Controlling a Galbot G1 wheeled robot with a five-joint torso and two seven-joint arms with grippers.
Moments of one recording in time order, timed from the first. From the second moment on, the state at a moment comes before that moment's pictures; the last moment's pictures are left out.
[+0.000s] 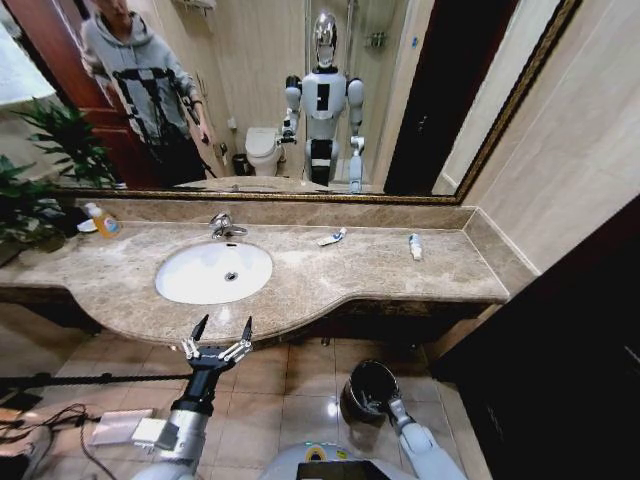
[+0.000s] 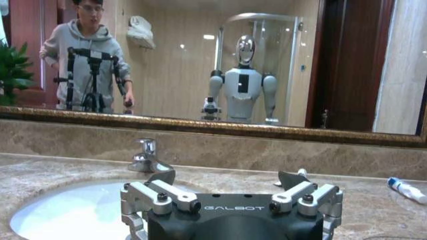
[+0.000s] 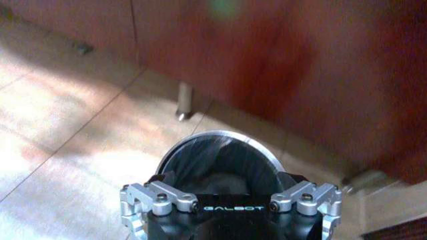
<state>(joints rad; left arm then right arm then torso) 1.93 -1.44 -0.60 -2.42 -0.21 -0.08 0.08 -1.29 1.37 0.46 1.00 -0.16 0.13 -0.10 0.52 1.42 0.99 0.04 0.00</state>
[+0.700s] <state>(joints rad) 1.93 -1.44 -0.60 -2.42 -0.21 -0.08 0.08 -1.63 1.35 0.63 1.74 -0.05 0.15 -0.06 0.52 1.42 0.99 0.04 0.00</state>
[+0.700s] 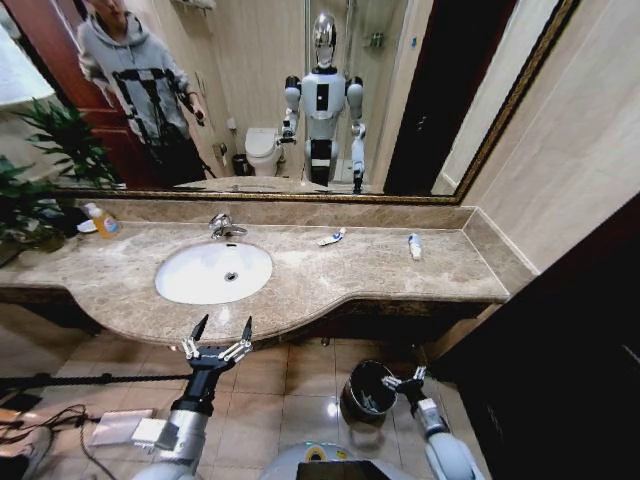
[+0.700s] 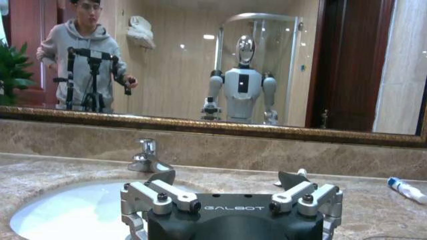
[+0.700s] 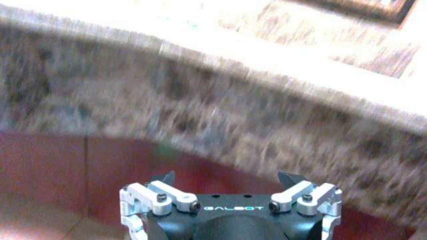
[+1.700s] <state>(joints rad) 1.93 -1.44 -0.60 -2.42 -0.21 -0.08 0.08 -1.10 1.29 0.54 1.74 0.16 -0.16 -0.02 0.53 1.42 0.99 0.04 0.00</state>
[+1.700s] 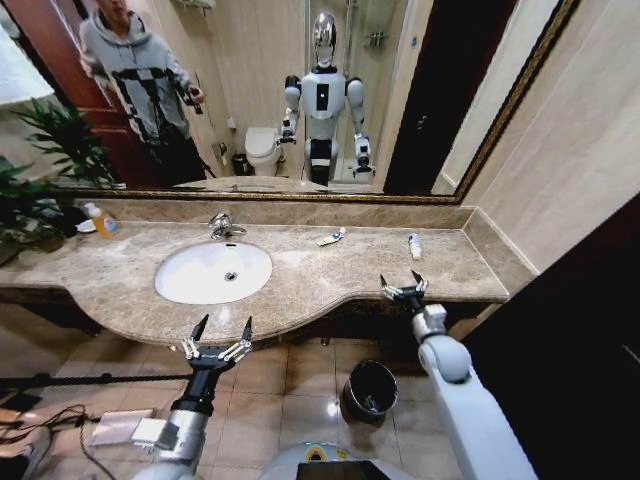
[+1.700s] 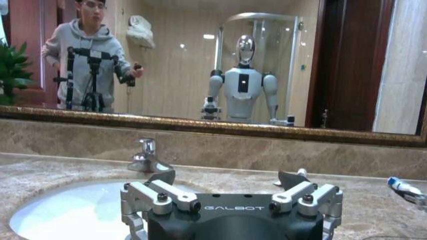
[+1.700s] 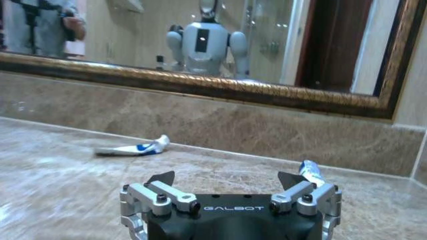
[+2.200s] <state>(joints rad) 1.93 -1.44 -0.60 -2.42 -0.21 -0.08 0.08 -0.73 1.31 0.54 1.35 0.18 -0.16 0.00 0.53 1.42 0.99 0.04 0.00</state>
